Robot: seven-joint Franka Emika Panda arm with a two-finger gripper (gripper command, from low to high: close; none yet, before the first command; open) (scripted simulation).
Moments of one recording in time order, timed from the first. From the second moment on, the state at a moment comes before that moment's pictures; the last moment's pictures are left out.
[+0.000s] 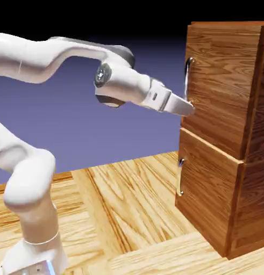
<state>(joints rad) -0.35 -0.70 0.38 -2.57 1.55 3.01 -0.53</state>
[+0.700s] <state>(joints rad) -0.56 -0.77 0.60 -2.43 2.47 2.99 -1.27</state>
